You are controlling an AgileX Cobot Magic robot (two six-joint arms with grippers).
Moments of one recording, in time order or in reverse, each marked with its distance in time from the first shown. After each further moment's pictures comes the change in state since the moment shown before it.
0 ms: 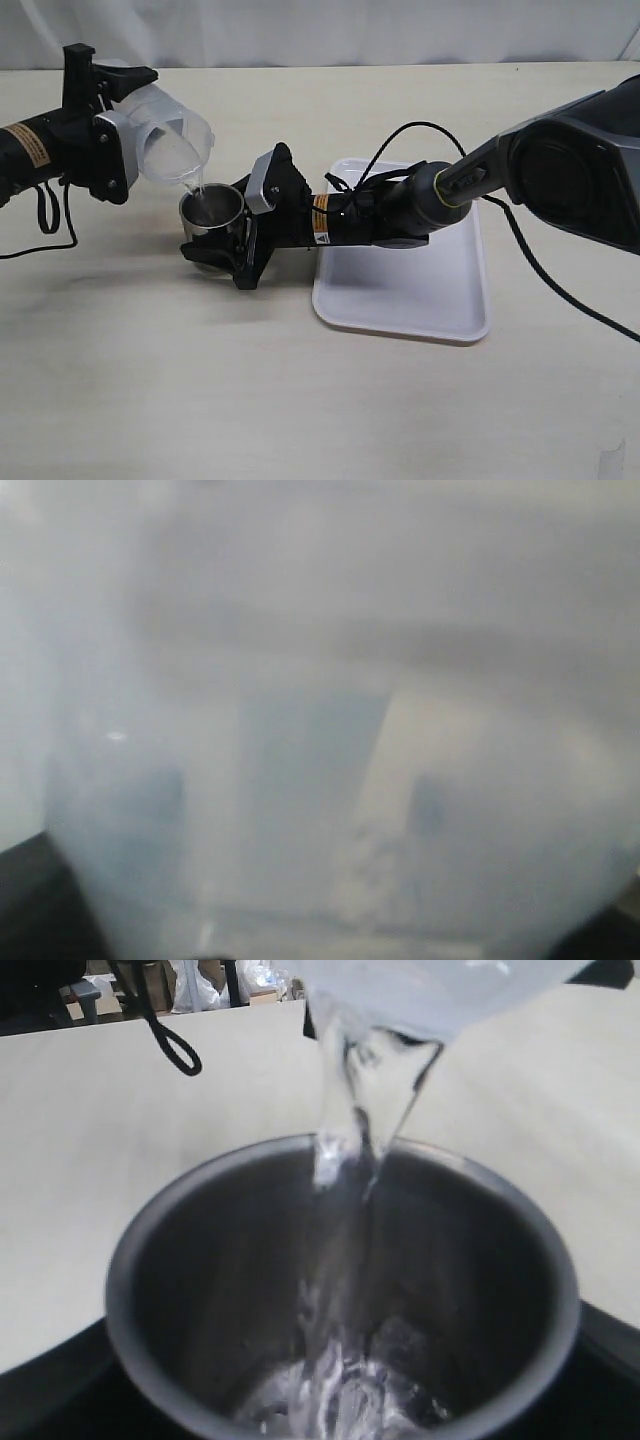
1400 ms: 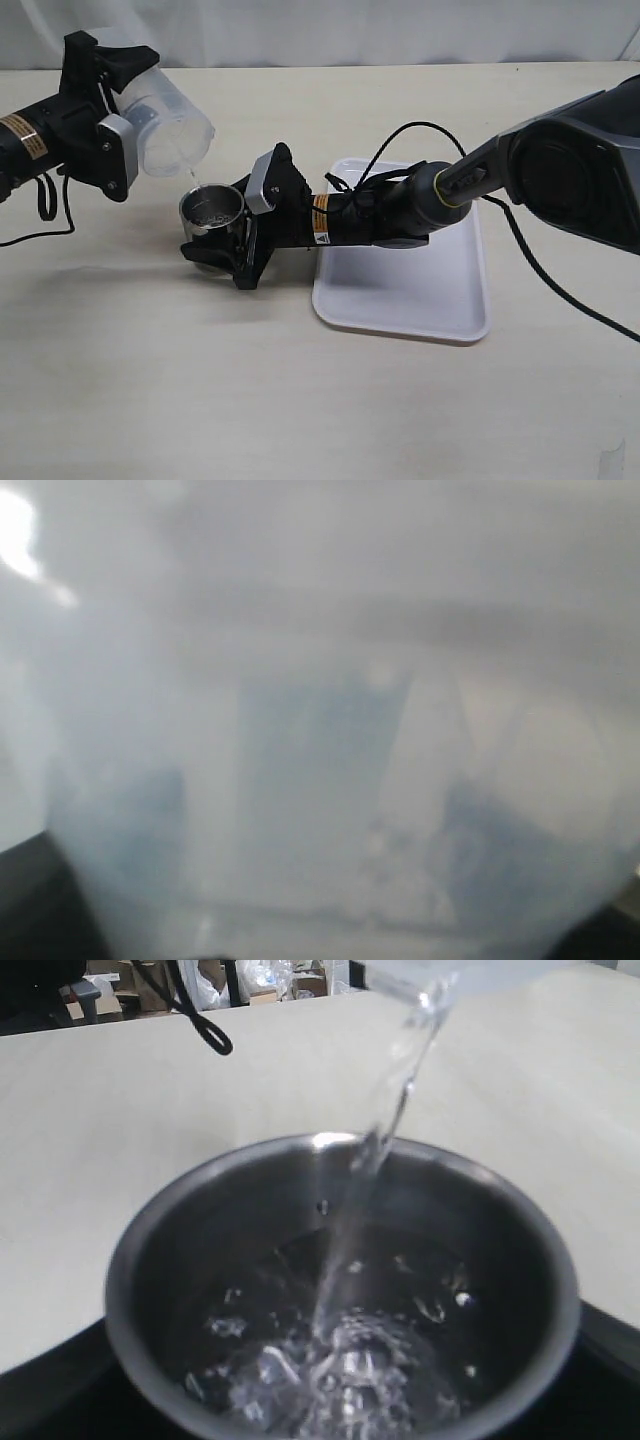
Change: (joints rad) left arm -0.002 0.000 -0.002 -0.033 -0.102 0.214; right arm 0.000 0.000 0.000 0.000 0.000 0.000
